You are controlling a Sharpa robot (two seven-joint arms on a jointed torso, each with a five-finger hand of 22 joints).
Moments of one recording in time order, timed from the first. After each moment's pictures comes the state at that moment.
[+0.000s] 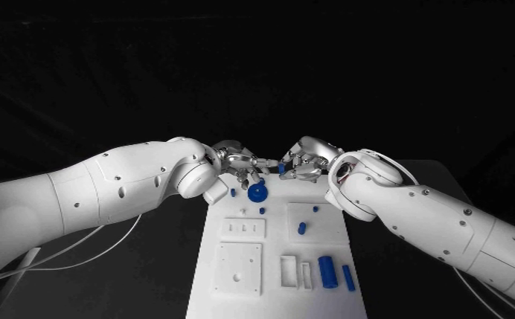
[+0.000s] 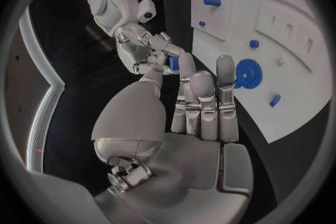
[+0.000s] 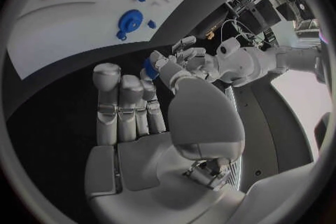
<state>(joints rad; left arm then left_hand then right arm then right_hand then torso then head) 1.43 -0.59 -0.16 1.26 -0.44 -0.10 -0.23 1.12 -0.11 0.08 0.16 0.08 1.18 0.02 0.07 0.70 1.46 -0.05 0.45 0.27 1.37 -0.11 1.16 0.50 0.04 1.07 -0.13 0.98 0.60 1.05 -0.59 0.33 1.36 -1.47 -0.17 -0.21 1.27 -0.08 0.43 -0.15 0.13 1.21 0.07 0.06 0.07 1.18 -0.02 1.12 1.09 1.42 -0.08 1.00 1.03 0.08 1.47 -0.09 0.67 1.31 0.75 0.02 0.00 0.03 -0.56</state>
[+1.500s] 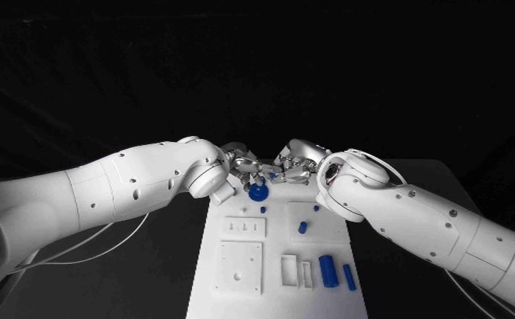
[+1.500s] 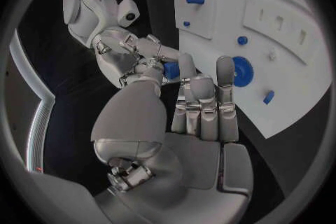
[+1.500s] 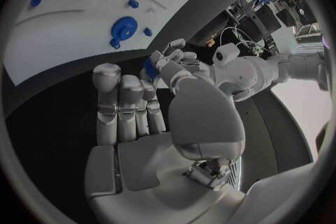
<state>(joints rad) 1.43 -0.54 -0.17 1.25 -0.53 -0.14 -0.33 1.14 -0.10 0.08 0.14 0.11 1.17 0.02 0.07 0.71 1.43 -0.05 0.50 0.28 1.35 -0.11 1.21 0.49 0.04 1.07 -0.13 0.93 0.70 1.05 -0.54 0.32 1.37 -1.53 -0.13 -0.27 1.27 -0.08 0.42 -0.14 0.13 1.20 0.07 0.06 0.07 1.18 -0.02 1.12 1.09 1.42 -0.08 1.00 1.03 0.08 1.47 -0.09 0.68 1.31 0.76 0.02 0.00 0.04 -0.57</state>
